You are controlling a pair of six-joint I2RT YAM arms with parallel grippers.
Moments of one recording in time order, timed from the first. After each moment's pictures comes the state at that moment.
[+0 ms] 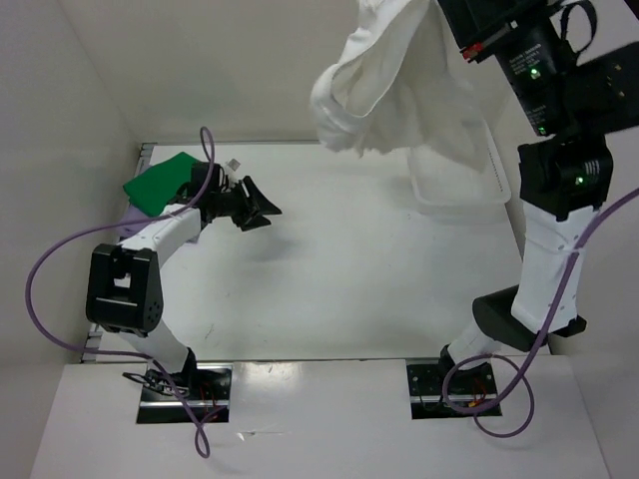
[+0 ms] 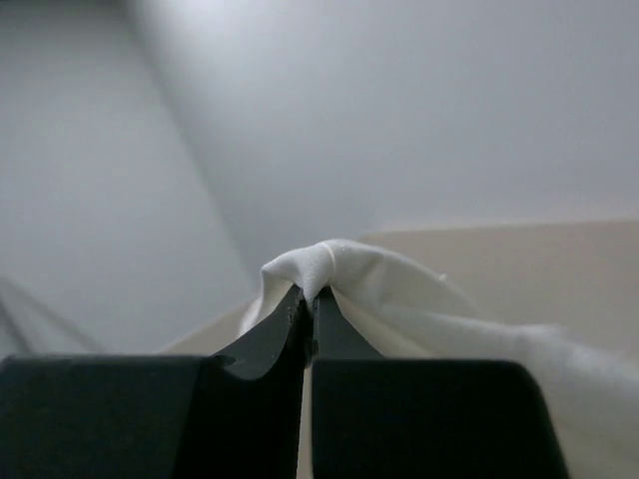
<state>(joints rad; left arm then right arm) -0.14 1.65 1.13 -0.23 0.64 -0.77 0.26 1.62 2.62 -0.40 -0.31 0.70</state>
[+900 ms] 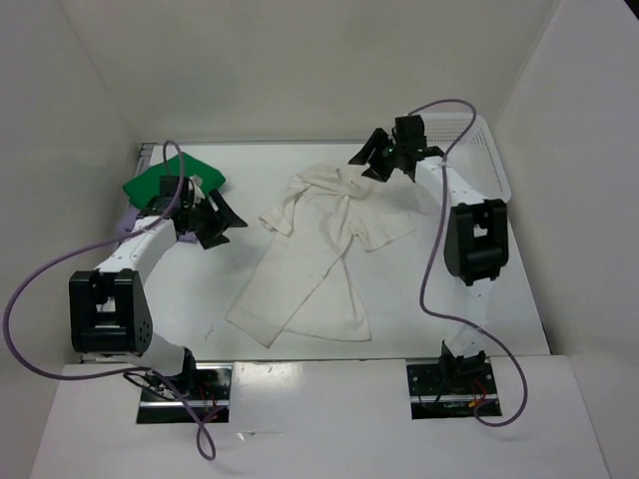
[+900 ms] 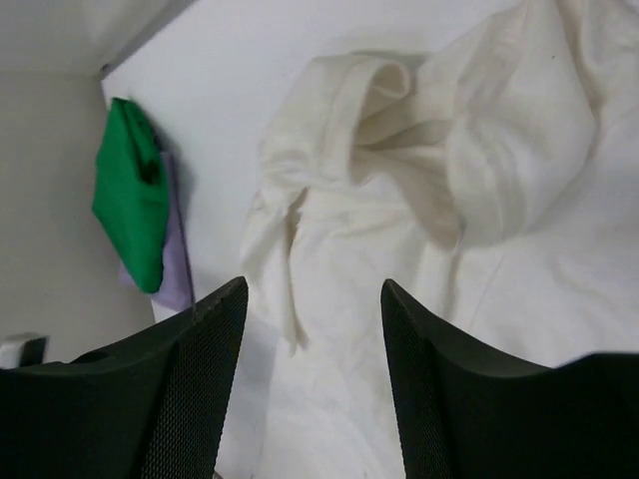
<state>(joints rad) 0.06 1.50 1.03 -0.42 0.45 -0.65 0.19 2.17 1.79 -0.33 -0.39 0.80</state>
